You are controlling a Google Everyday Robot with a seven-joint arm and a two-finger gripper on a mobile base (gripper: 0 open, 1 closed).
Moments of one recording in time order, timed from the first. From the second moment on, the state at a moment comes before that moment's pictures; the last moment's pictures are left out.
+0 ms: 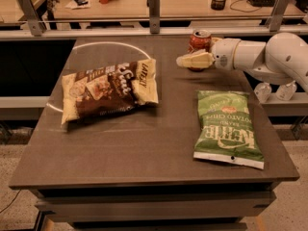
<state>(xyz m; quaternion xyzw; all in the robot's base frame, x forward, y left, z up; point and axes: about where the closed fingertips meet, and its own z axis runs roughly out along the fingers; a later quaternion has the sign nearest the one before) 0.729 -0.139 0.872 -0.34 0.70 0.27 0.56</state>
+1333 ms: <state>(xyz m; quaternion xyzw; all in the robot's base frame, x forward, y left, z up) 0.717 -0.112 0.910 -0.36 0.65 0.34 0.57</state>
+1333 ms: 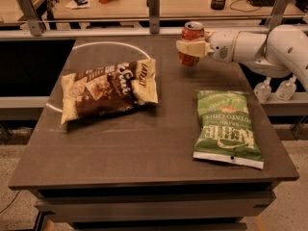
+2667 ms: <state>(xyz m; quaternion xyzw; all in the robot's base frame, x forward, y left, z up) 0.623 -0.061 0.939 -0.42 0.60 0.45 0.51</state>
